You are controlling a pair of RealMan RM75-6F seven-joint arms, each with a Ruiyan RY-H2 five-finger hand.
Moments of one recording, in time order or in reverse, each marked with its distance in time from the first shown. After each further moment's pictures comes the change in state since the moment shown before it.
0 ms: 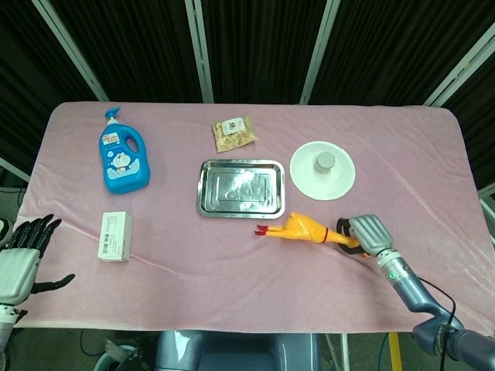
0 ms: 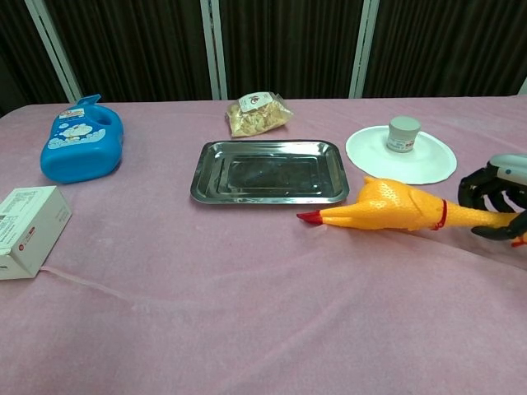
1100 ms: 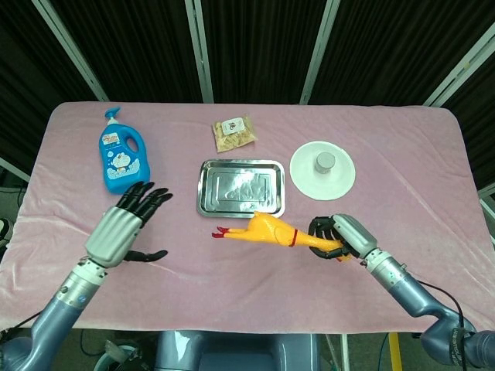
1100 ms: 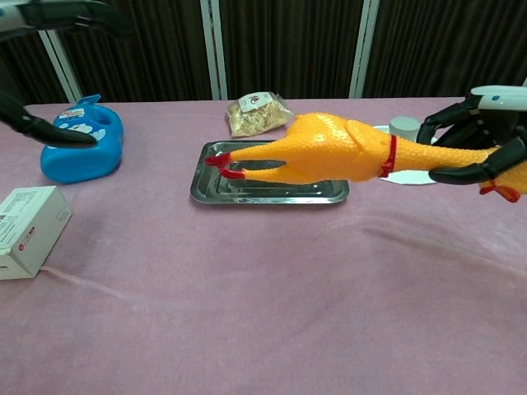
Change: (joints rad) left arm -0.344 -0.117 -0.184 -0.275 0.003 -0.245 0.193; right arm 0.088 0.252 0.020 -0.460 -0.028 -0.007 0.404
